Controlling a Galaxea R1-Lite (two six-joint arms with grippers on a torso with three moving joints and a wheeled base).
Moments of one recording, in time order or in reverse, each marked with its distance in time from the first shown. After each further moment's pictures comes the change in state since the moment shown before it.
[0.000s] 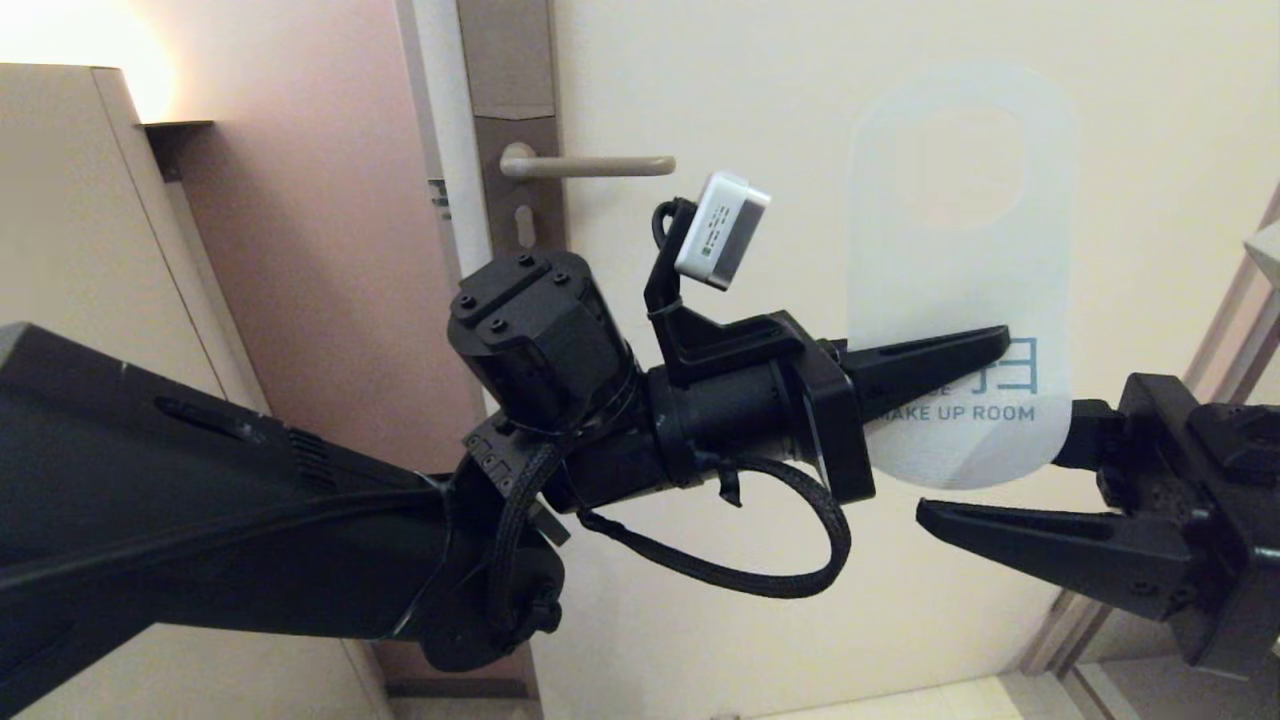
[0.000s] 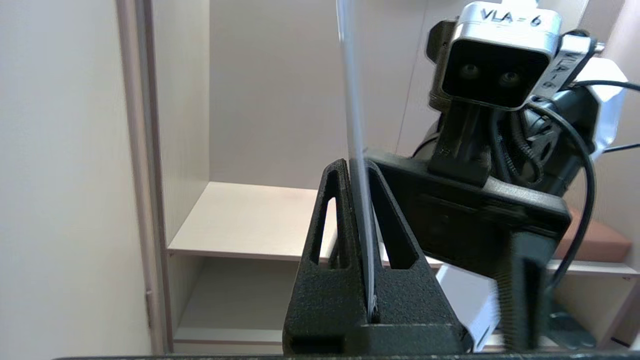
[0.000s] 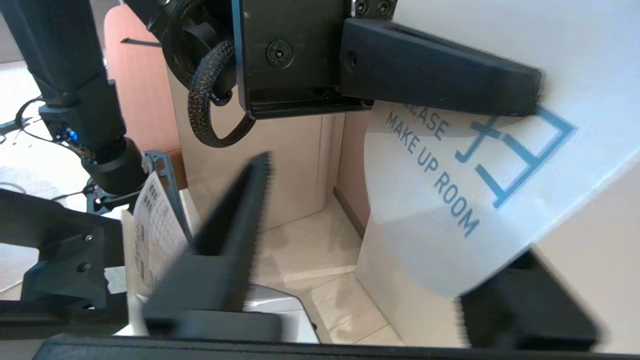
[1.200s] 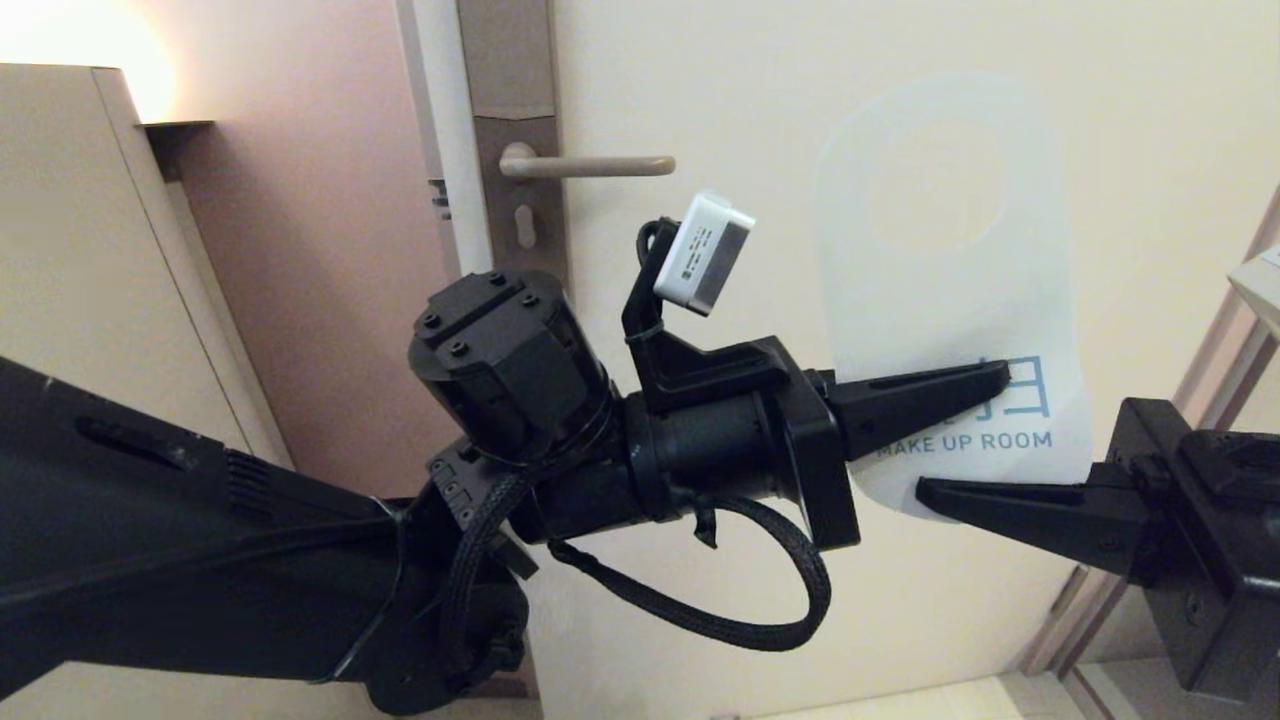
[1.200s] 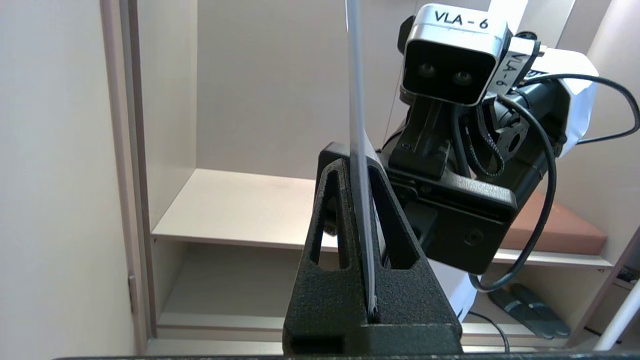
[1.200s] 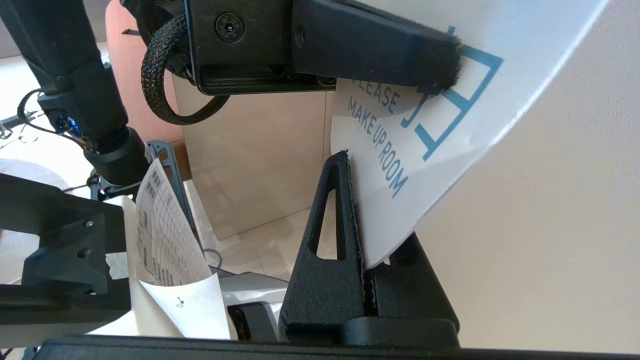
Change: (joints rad) left arm 0.004 -0.051 0.099 0.003 0.002 -0.005; right arm -0.001 -0.013 0.034 0.000 0.001 -0.002
